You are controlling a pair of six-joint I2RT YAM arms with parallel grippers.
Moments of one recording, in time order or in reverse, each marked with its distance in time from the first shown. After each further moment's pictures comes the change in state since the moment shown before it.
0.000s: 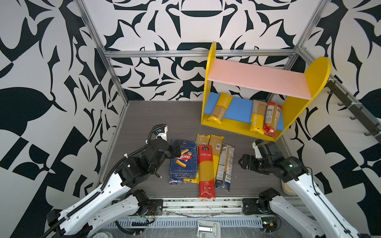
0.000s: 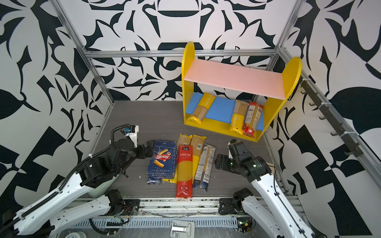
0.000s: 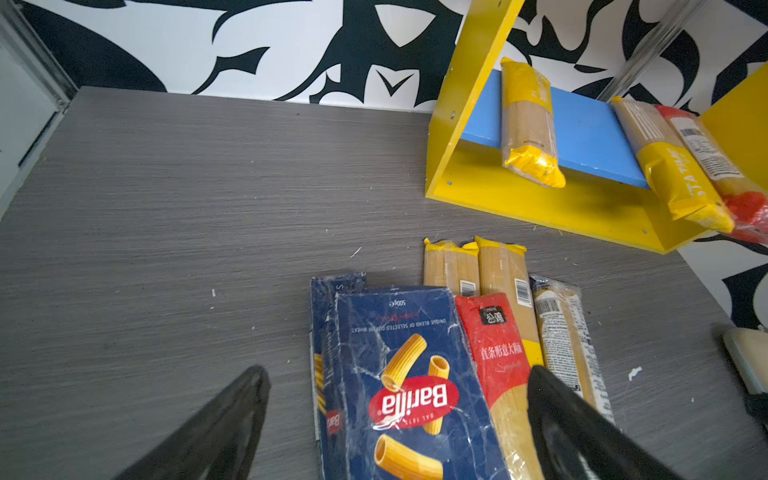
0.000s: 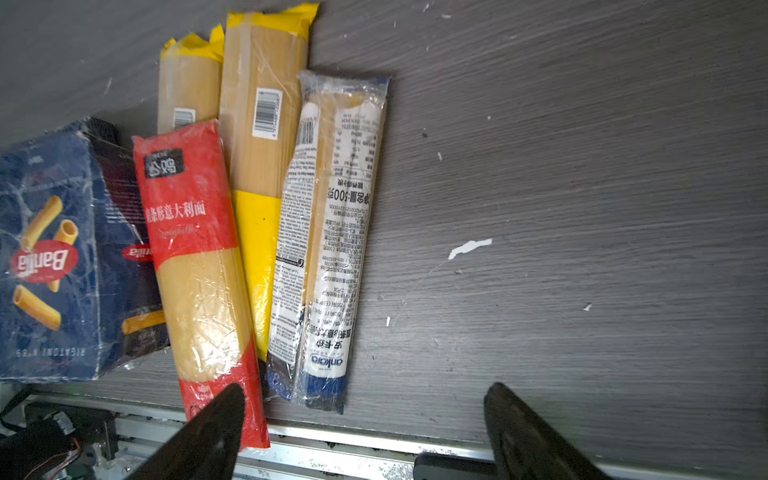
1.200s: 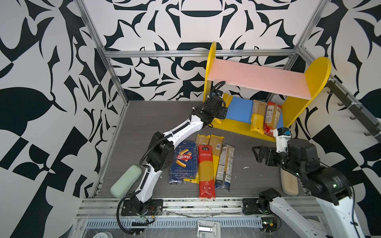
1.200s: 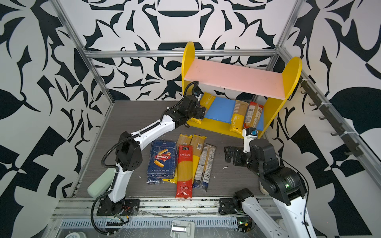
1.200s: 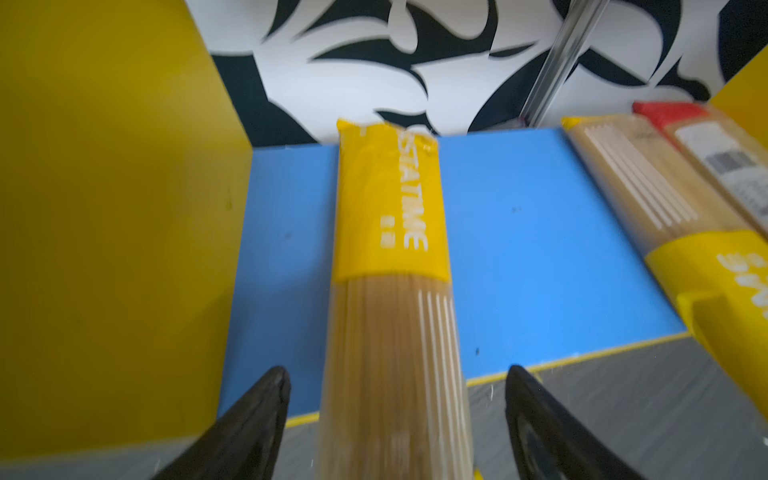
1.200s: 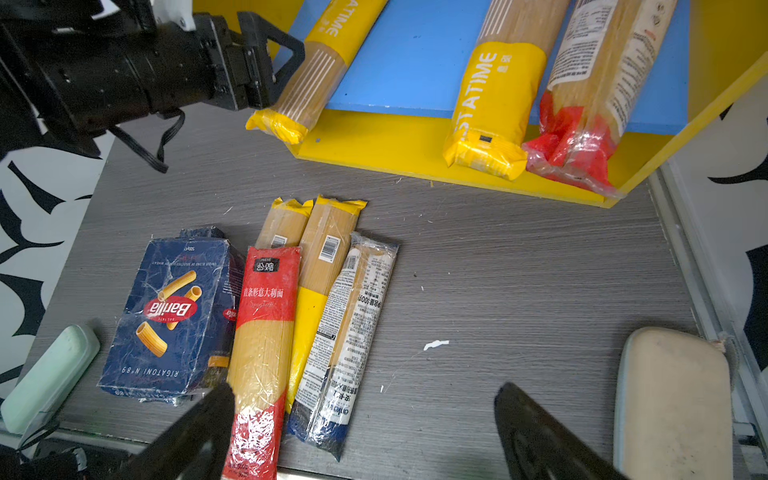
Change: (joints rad) left arm 0.106 1.366 1.066 0.353 0.283 0.332; right arm -0.088 -0.117 0.413 -0.156 0.111 -0.195
